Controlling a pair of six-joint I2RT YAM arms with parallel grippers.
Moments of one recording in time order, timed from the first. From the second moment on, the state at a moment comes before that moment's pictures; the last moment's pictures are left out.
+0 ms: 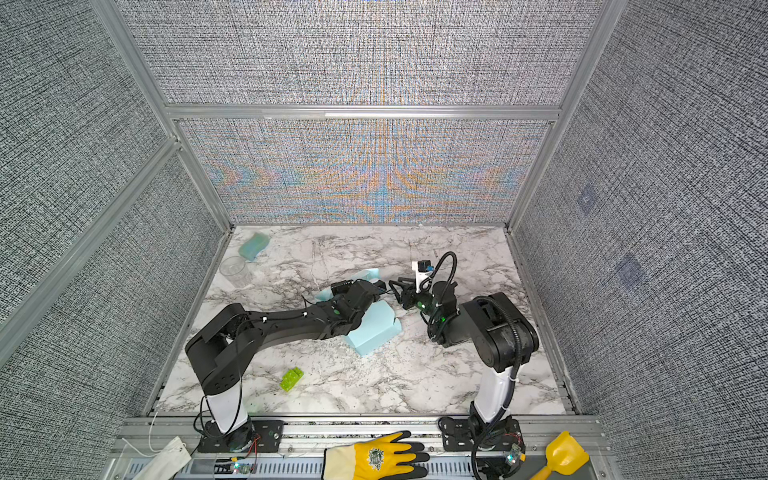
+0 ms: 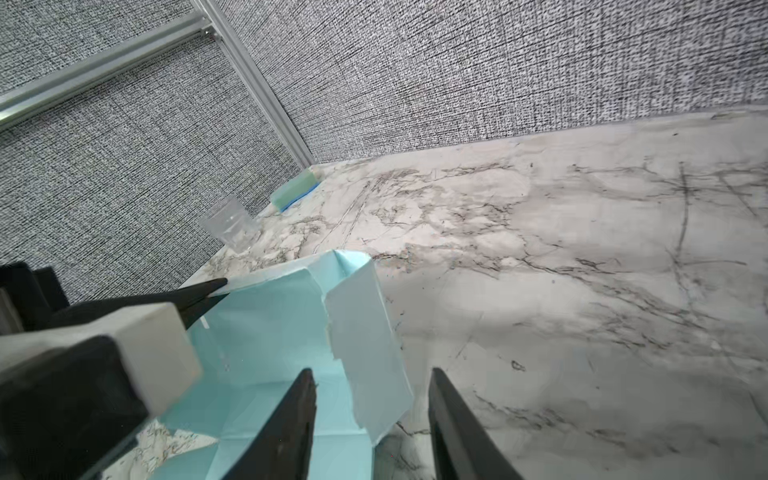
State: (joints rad) left arm -0.92 1.84 1.08 0.01 -0.91 0.78; right arm 0.31 1.88 0.60 1.15 -0.49 0.43
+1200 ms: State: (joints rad) left arm -0.95 1.82 0.98 0.24 -0.96 0.93; right arm 0.40 2.01 0.80 0.84 -0.58 0.27
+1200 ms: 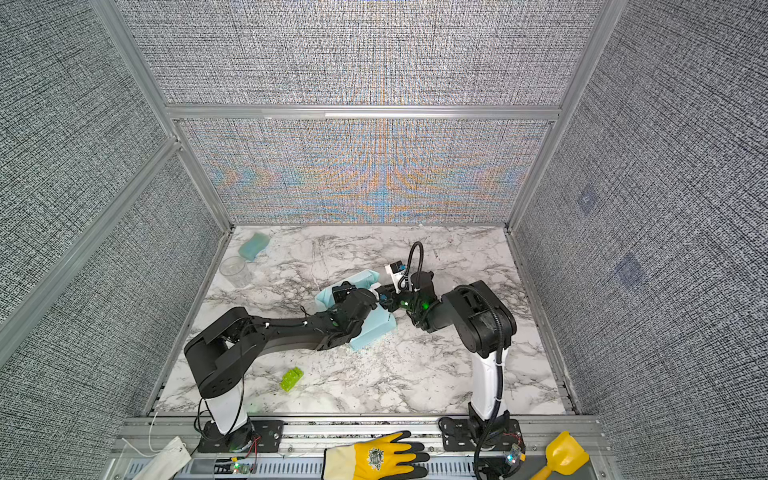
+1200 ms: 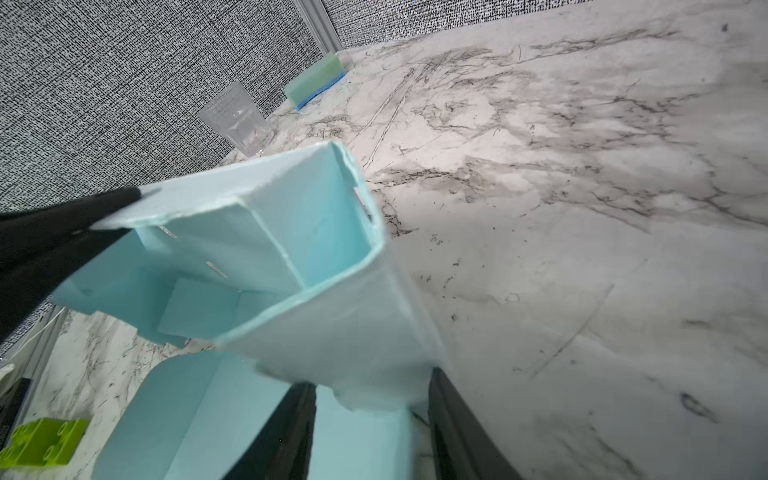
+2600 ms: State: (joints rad) left arm -0.95 1.82 0.99 0.20 -0.94 0.88; right arm 0.34 2.04 0.69 1.09 -0.50 0.39
